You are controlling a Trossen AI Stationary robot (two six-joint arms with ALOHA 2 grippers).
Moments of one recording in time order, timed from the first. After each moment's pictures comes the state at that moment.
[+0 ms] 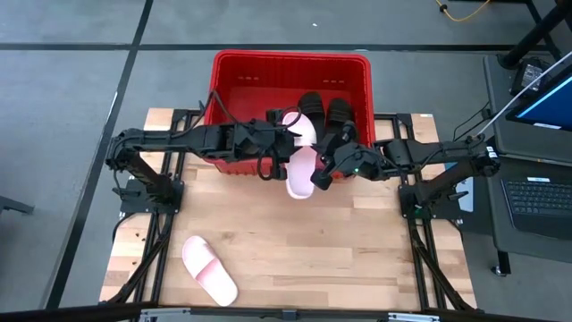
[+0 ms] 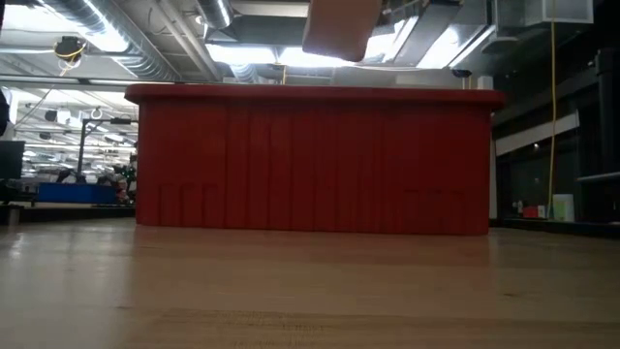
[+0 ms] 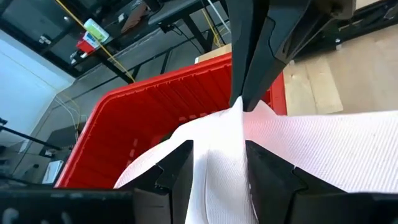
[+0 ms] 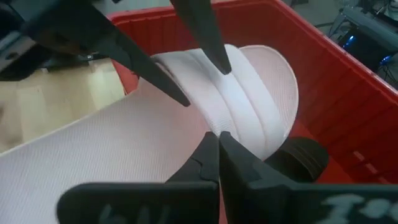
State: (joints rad) left arm 0.03 1.57 1.61 -0.52 -0.41 0.42; right arm 0.15 1.45 1.51 -0.72 0.68 0.23
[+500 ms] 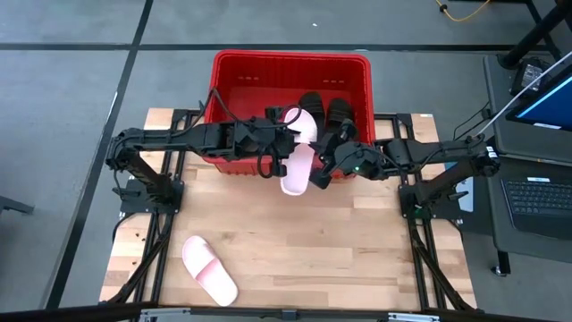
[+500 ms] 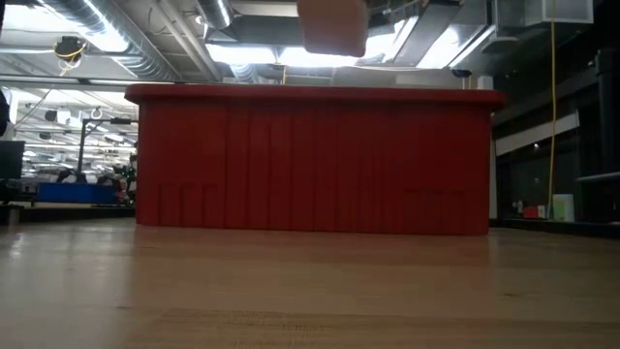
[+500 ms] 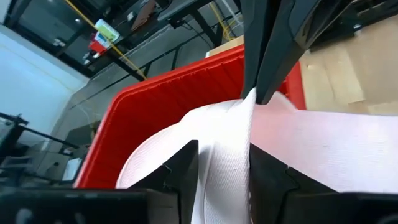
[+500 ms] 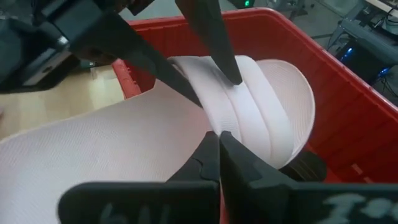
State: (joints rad) left arm 0.05 1.57 1.61 -0.52 -0.45 0.48; right arm 0.15 1.45 1.51 -0.67 0.68 0.17
